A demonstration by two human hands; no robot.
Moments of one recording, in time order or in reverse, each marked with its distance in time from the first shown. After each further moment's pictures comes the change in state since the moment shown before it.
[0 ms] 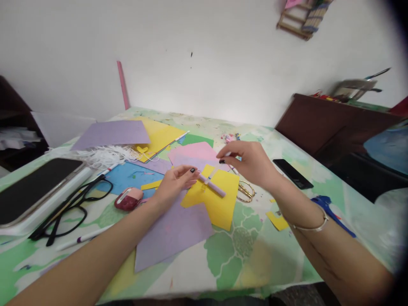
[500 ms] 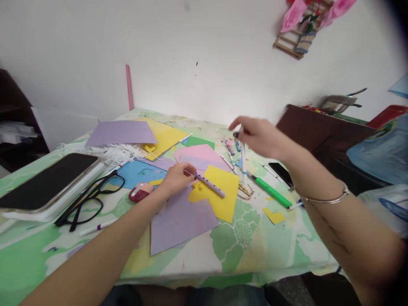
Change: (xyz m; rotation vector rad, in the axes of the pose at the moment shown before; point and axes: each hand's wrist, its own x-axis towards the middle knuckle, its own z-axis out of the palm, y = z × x) left_hand 0.011 0.008 -0.026 0.499 0.038 0.205; right_hand 0.039 -0.020 -0.045 -0.348 -0.047 0.072
